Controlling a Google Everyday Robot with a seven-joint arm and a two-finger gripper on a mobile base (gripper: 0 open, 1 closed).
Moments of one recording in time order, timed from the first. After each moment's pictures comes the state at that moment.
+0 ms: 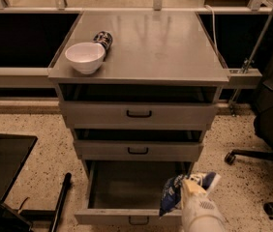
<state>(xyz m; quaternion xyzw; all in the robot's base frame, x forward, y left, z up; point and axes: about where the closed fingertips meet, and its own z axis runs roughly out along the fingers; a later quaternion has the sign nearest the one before) 0.420 -0.159 0.645 -0.54 0.65 -0.33 0.40</state>
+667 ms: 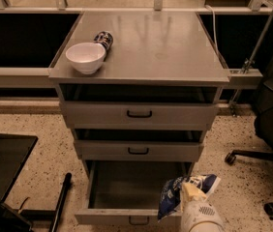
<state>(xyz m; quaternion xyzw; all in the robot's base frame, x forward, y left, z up) 0.400 -0.154 0.662 -0.54 0.65 -0.34 0.41</state>
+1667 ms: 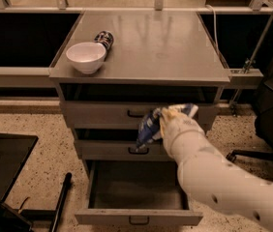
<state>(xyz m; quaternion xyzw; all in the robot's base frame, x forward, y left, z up) 0.544 -0.103 0.802 -0.53 0.61 -0.31 0.50</state>
